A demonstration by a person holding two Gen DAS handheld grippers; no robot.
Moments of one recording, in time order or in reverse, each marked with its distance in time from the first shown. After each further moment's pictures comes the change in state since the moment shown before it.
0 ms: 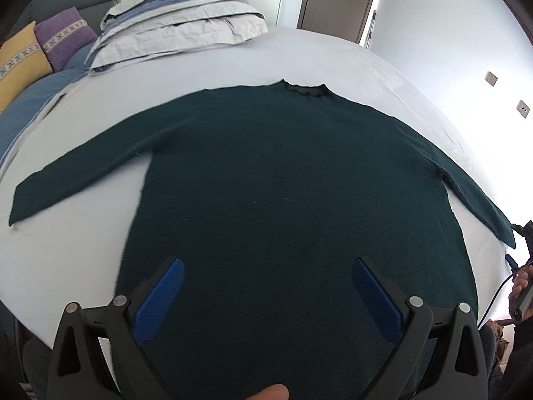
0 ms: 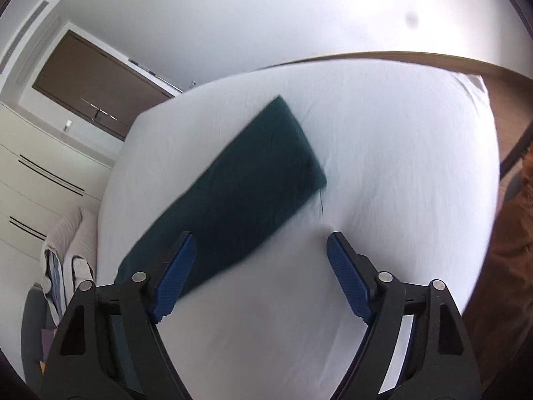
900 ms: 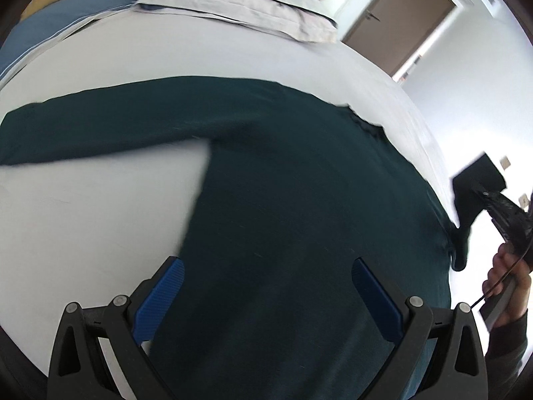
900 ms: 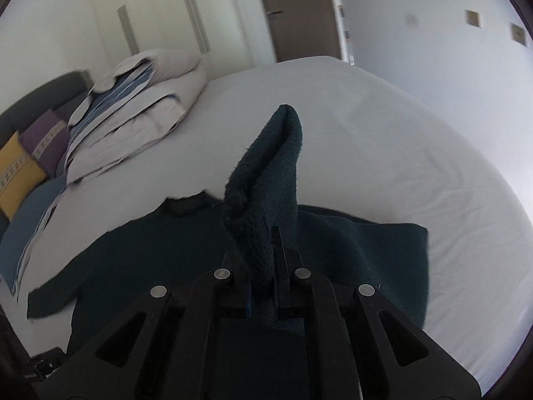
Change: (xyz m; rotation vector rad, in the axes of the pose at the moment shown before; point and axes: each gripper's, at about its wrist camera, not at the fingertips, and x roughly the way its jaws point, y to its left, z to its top) left arm 0.033 0.122 0.026 -0.337 0.023 -0.123; right arm 0.109 0.422 -0.225 -1.016 0.173 0.232
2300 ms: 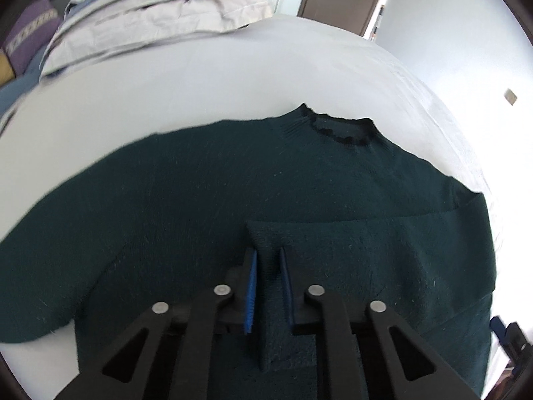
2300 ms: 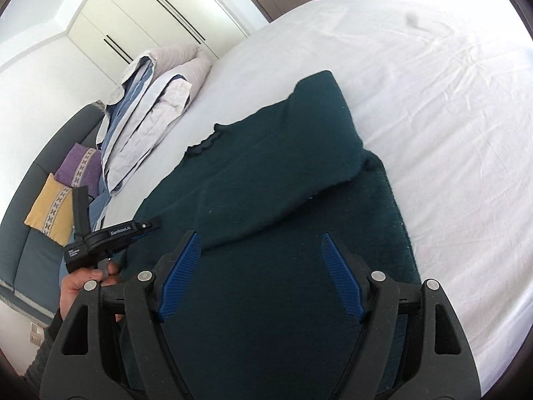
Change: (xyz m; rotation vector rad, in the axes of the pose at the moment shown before) left arm 0.142 -0.120 0.093 0.345 0.024 0.071; right arm -0.070 -0.105 -0.180 0.380 0.072 0.210
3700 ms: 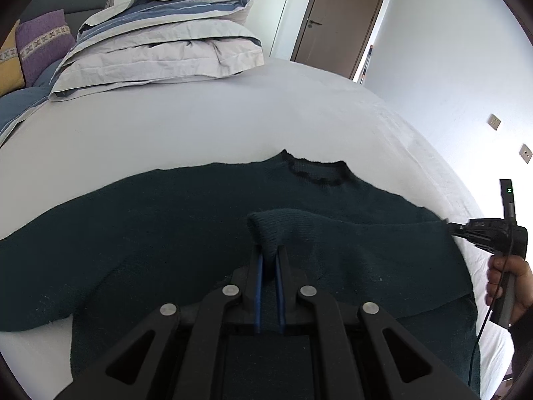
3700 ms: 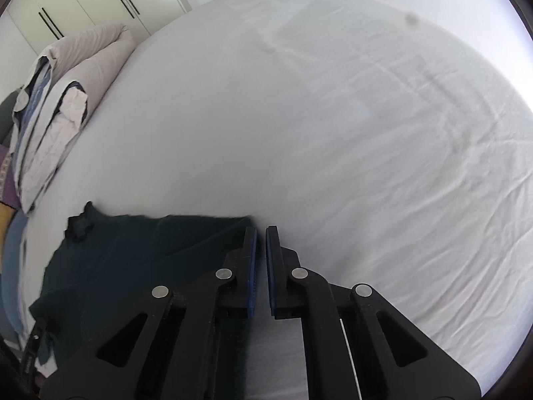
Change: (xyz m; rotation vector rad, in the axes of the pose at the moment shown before) left arm -0.029 -0.006 -0.007 -0.045 -0.188 -0.045; right arm 0.118 -0.085 0.209 -0.039 0.092 -0.367
